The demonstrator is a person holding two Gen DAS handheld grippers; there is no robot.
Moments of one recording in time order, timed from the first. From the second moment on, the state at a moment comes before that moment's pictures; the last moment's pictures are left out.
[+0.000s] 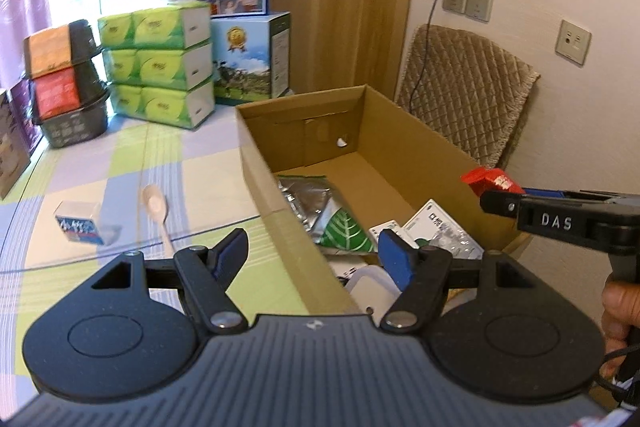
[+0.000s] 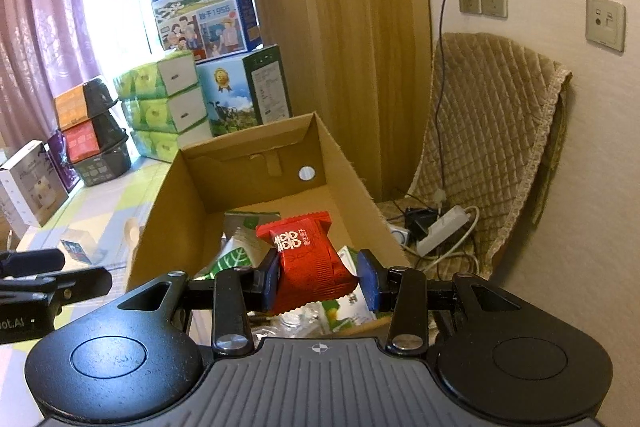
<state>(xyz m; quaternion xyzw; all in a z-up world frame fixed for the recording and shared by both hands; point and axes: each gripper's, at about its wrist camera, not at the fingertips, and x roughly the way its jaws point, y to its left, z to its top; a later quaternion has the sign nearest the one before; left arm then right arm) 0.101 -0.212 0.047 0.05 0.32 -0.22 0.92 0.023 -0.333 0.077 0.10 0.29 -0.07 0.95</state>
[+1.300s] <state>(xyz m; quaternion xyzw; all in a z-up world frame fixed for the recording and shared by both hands) 0.027 -0.136 0.064 0.02 0.32 -0.19 0.93 -0.049 -0.276 0.098 0.10 0.28 -0.02 0.95</state>
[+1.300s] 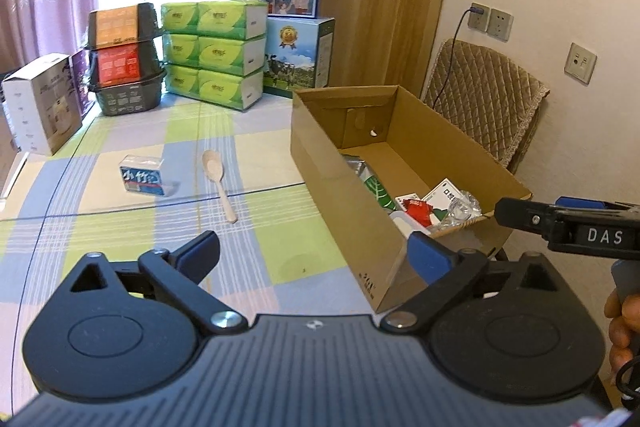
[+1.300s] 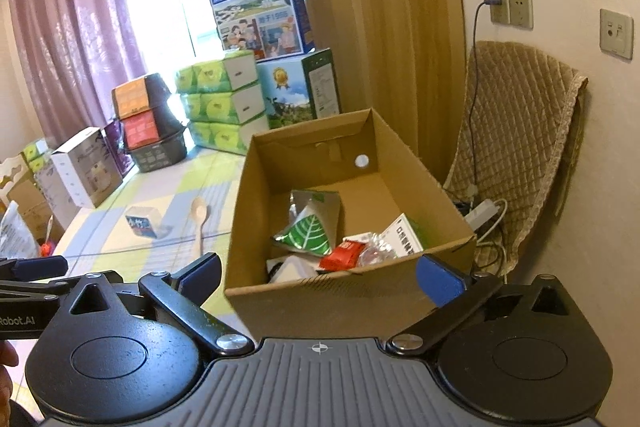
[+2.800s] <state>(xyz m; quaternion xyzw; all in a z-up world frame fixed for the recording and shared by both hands) 0.070 0.017 0.047 -0.03 0.34 -0.03 0.94 0.013 -0.130 0.104 0.05 0.26 0.14 0.95</state>
